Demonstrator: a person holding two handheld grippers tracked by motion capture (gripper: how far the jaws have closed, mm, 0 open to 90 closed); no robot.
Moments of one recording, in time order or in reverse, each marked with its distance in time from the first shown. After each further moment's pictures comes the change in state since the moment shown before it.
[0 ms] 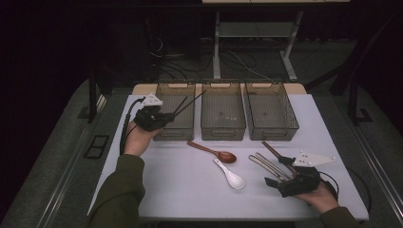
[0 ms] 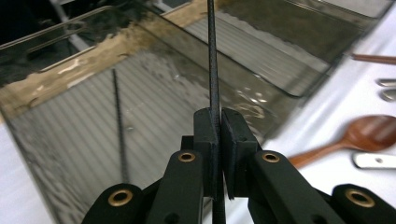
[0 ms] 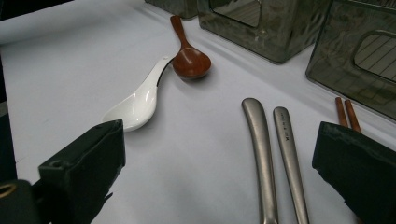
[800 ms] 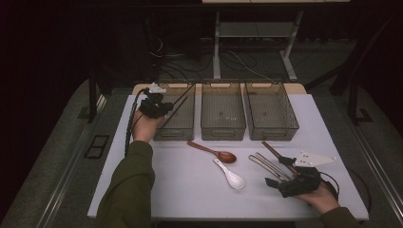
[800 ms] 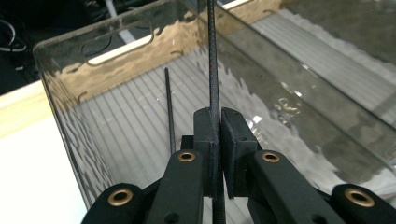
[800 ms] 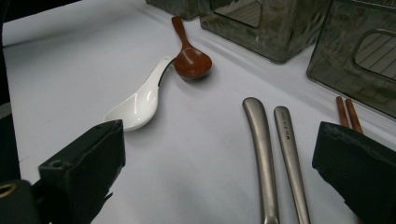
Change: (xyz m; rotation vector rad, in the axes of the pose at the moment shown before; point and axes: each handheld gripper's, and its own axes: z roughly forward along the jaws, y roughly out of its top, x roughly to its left) left arm 0.028 0.014 0.040 0.059 0.138 -0.081; right arm 0.000 -0.001 -0.001 -0.003 0.006 0.004
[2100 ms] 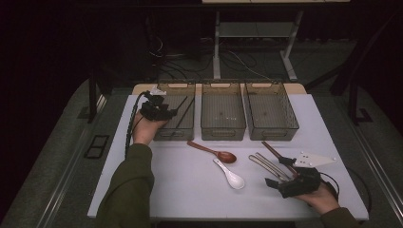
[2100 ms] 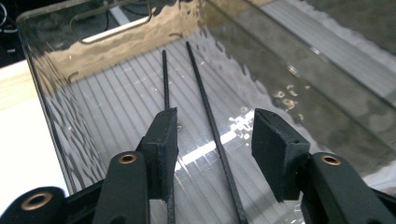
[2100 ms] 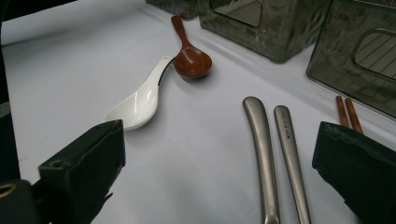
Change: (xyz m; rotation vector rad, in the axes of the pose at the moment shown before) left arm -0.001 -0.006 0.000 0.005 -0.037 -0.031; right arm 0.001 0.000 0.000 -0.001 -0.005 -0.004
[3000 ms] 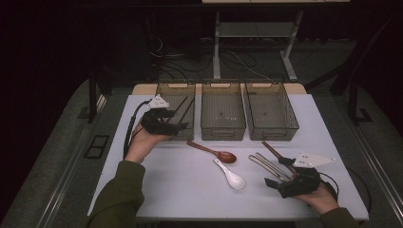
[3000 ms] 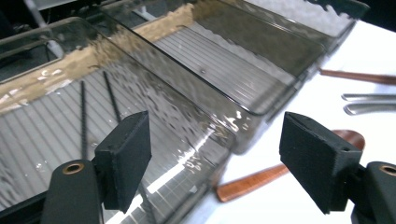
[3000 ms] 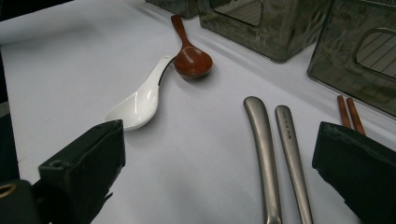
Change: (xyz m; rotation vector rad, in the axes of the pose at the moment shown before) left arm -0.052 -0.017 -0.041 -0.098 -0.203 0.118; right arm 0.001 0.000 0.001 0.006 -0.002 0.004
